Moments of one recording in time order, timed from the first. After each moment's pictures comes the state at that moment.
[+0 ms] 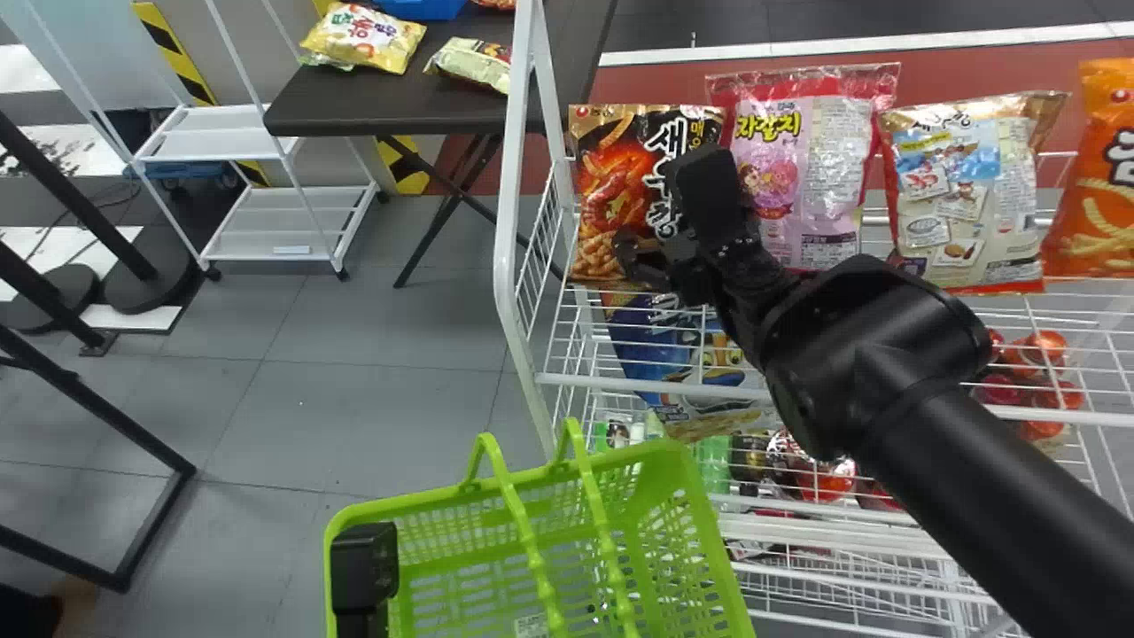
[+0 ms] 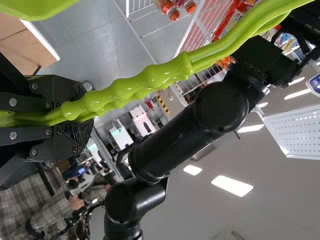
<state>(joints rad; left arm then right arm) 0.67 0.00 0.21 -2.18 0.23 0.94 -1.45 -0.50 0.00 0.65 -1.06 -0.18 0.22 -0.11</state>
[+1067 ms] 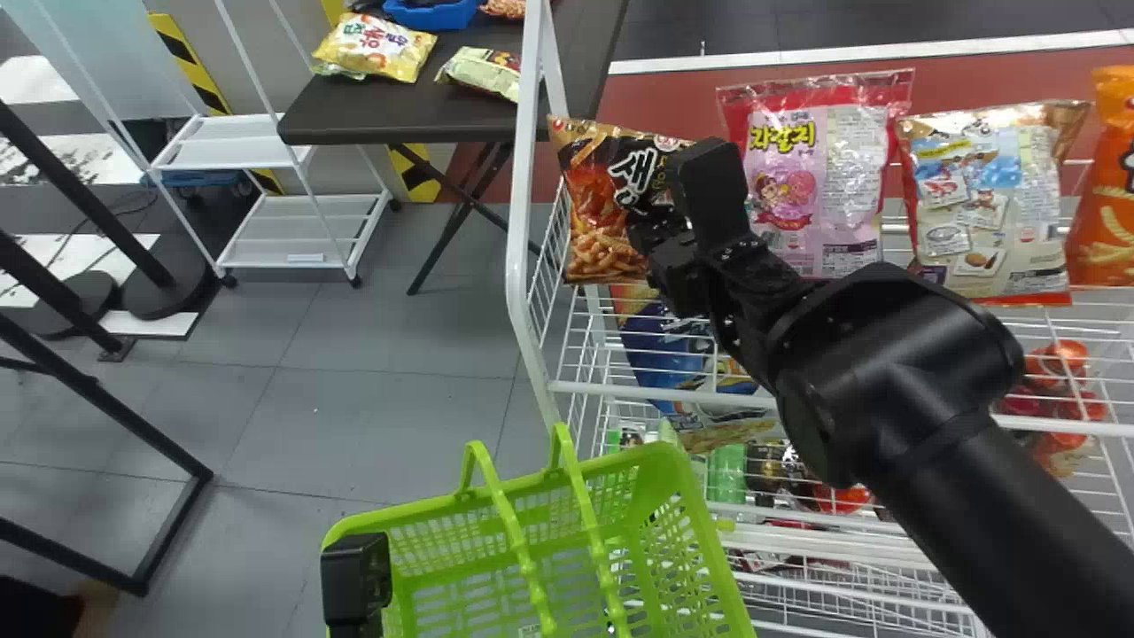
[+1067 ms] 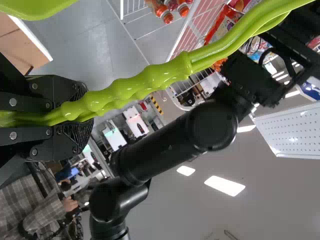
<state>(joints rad) 0.68 0.00 0.25 -2.18 0.27 0.93 -1.45 -0.36 0.00 0.59 -1.41 -0.17 0.45 -0.06</state>
